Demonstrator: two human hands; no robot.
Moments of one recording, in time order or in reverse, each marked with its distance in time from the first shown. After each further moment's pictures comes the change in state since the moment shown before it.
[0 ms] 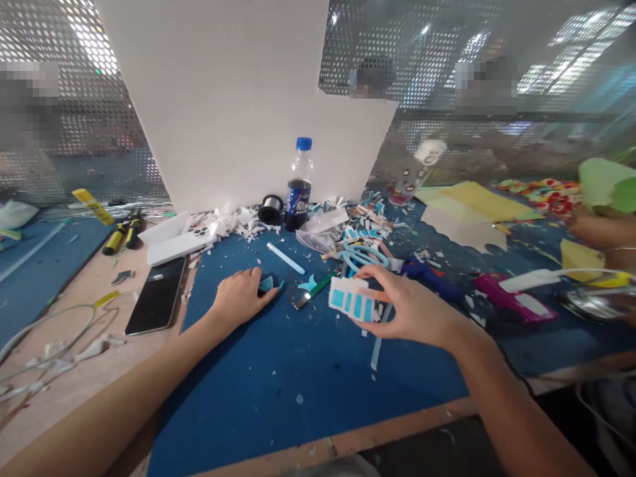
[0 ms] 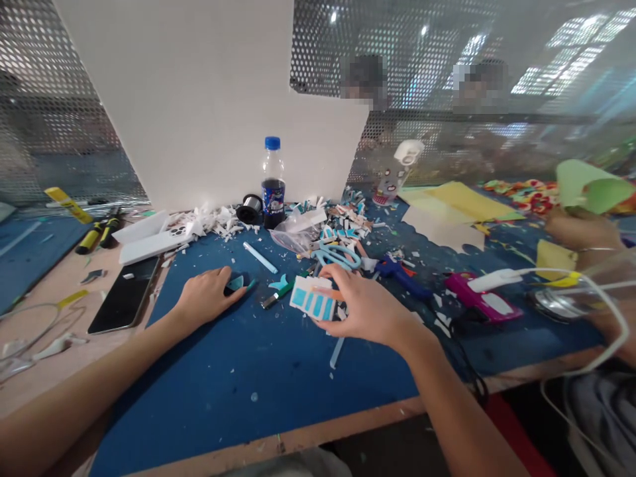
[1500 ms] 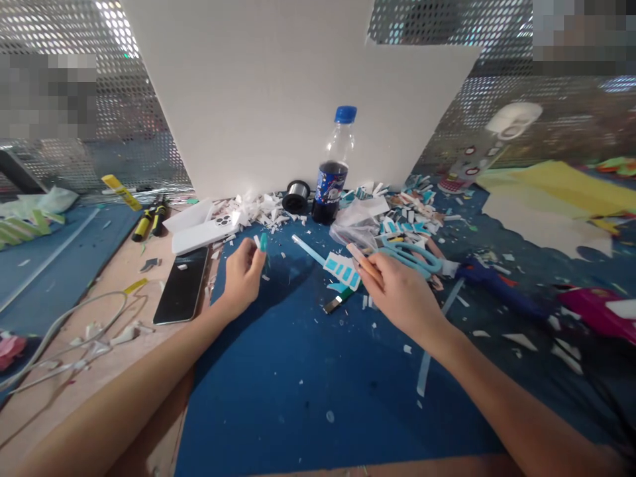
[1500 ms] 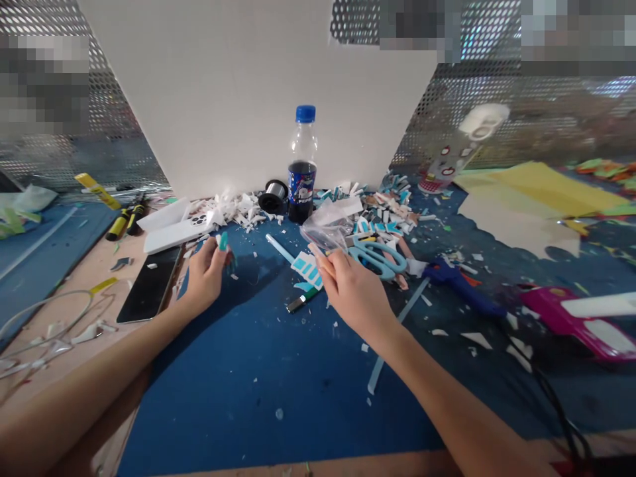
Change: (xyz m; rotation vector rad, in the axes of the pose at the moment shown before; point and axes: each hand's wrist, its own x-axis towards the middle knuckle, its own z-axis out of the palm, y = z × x) left_hand 0.017 -0.040 0.017 -0.795 0.547 -0.135; right_hand 0.066 -0.022 0.051 -0.097 0.327 -0.034
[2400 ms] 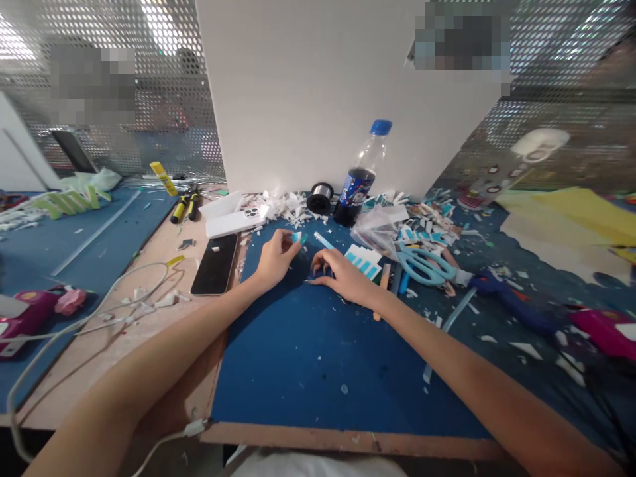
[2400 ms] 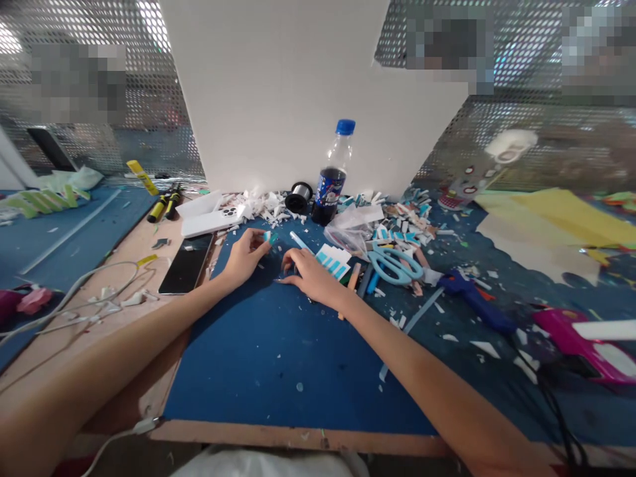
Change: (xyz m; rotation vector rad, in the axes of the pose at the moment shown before) left_hand 0.007 -0.006 0.007 -0.296 -0.063 -0.178; right_hand 0.050 -0.053 0.049 0.487 -0.399 -0.226
